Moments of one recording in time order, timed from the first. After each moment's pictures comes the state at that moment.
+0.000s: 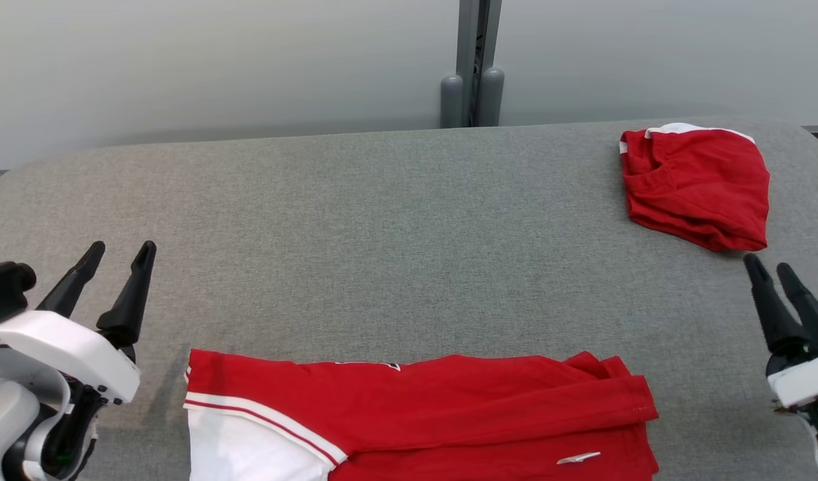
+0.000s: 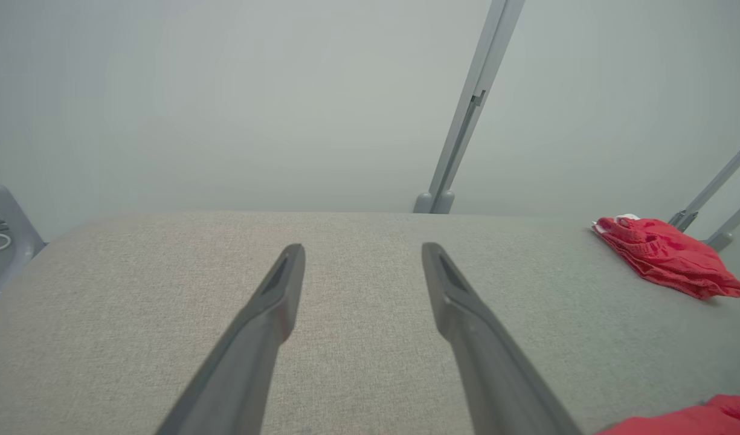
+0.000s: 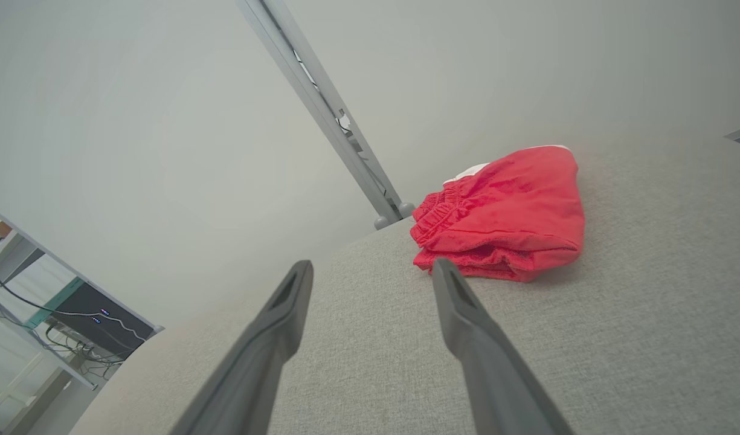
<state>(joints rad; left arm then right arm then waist) -0.51 0.88 -0.91 0.08 -1.32 0.21 -0.25 -0.27 -0.62 0.45 0.32 1.26 0.13 -0.26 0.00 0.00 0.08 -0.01</state>
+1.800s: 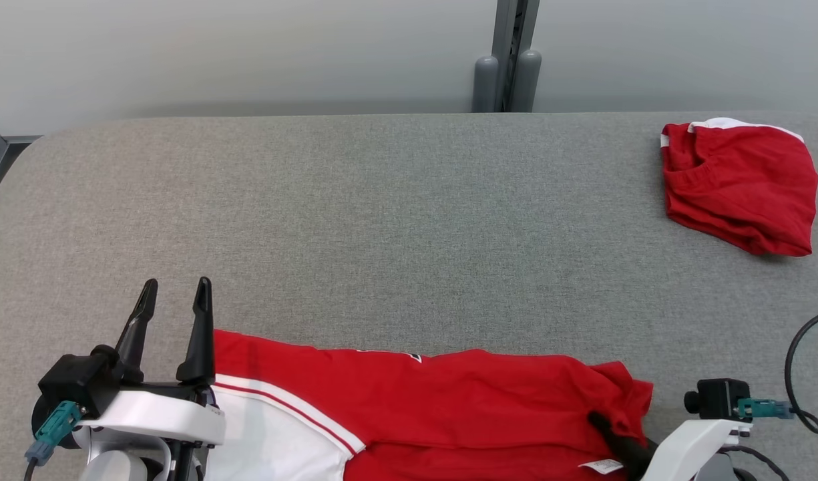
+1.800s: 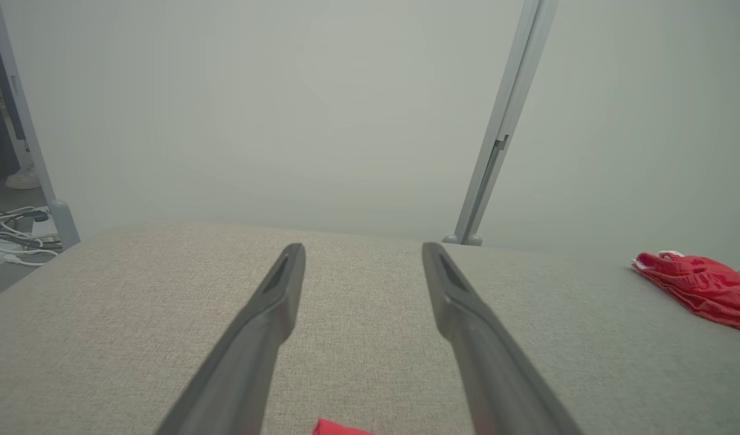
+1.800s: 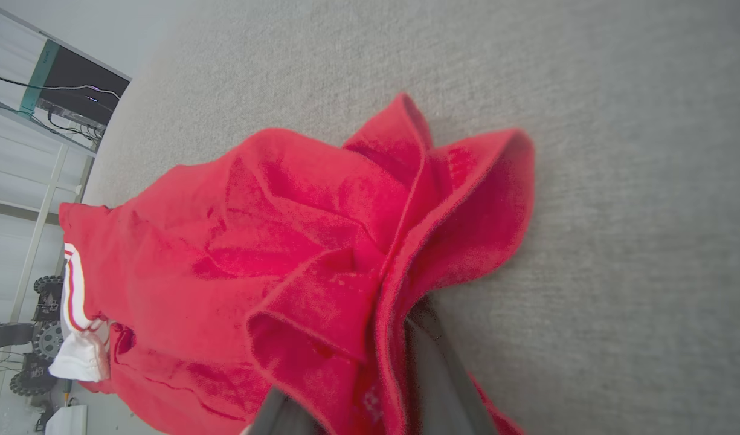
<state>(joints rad) -0.11 0.20 -0.11 0.20 -0.42 -0.03 -0.26 -0.09 -0.26 0.37 0.36 0.92 0.13 0.24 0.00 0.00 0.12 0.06</state>
